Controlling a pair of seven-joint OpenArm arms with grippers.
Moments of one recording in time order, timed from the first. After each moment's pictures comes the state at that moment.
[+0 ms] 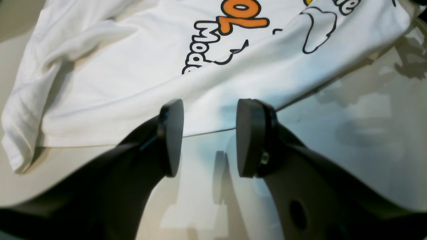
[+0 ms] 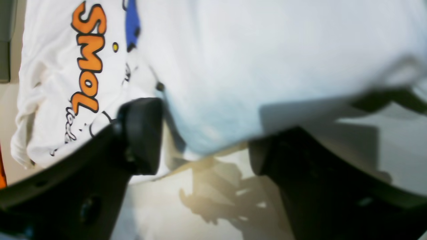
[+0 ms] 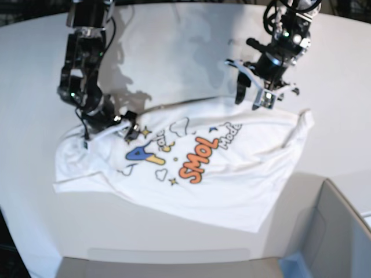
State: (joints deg) left arm 22.3 -22.5 10.6 115.1 -14.6 -0.3 33.2; right arm 1.9 2.0 9.4 93.9 32.0 -1.8 -57.9
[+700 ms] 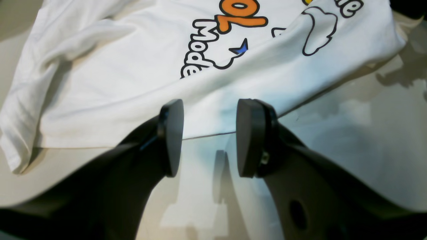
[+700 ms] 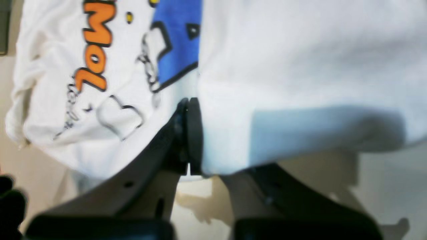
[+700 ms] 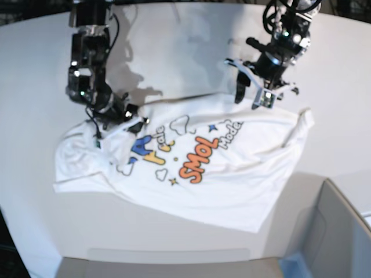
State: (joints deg) left arm 22.7 -22.5 10.6 115.1 -14.6 -0.3 33.2; right arm -1.6 2.5 3.6 99.3 31.7 -2.4 -57.8
